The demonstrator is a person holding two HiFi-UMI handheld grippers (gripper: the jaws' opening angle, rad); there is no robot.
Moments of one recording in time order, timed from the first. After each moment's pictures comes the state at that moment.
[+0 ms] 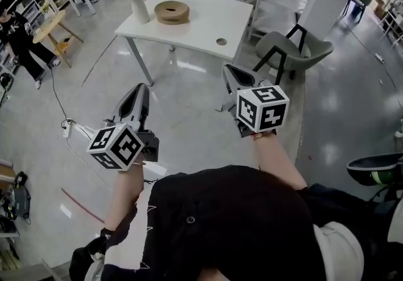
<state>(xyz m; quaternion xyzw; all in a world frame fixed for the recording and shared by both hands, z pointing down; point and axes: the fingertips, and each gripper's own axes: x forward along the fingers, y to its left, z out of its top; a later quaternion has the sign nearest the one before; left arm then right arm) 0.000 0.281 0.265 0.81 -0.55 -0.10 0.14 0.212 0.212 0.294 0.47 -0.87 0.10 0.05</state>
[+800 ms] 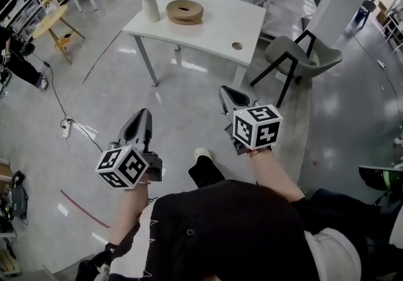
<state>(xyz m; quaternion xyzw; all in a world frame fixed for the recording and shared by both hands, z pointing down) -0.085 0.281 0.342 0.78 -0.58 -0.09 0.21 0.124 0.203 0.360 0.45 -0.88 0.15 0.08</state>
